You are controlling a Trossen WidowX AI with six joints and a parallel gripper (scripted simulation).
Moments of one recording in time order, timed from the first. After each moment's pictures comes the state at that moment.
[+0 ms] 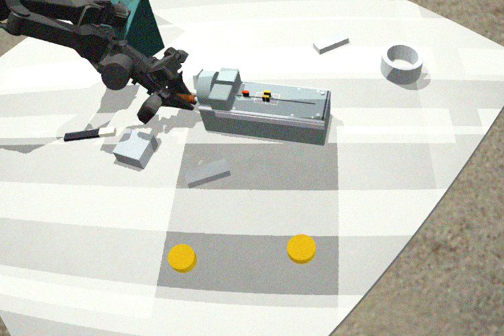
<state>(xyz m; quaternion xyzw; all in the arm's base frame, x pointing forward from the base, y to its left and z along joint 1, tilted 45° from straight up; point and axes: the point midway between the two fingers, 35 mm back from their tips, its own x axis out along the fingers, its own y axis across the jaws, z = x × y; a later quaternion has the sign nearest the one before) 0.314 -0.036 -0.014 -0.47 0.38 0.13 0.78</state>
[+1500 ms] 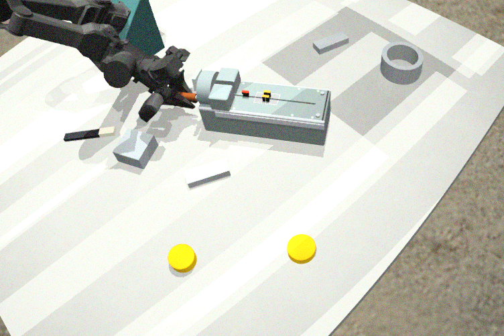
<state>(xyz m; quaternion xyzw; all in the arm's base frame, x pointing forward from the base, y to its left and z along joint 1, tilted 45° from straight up) 0.311 -0.034 -0.019 -0.47 0.38 0.13 0.78</state>
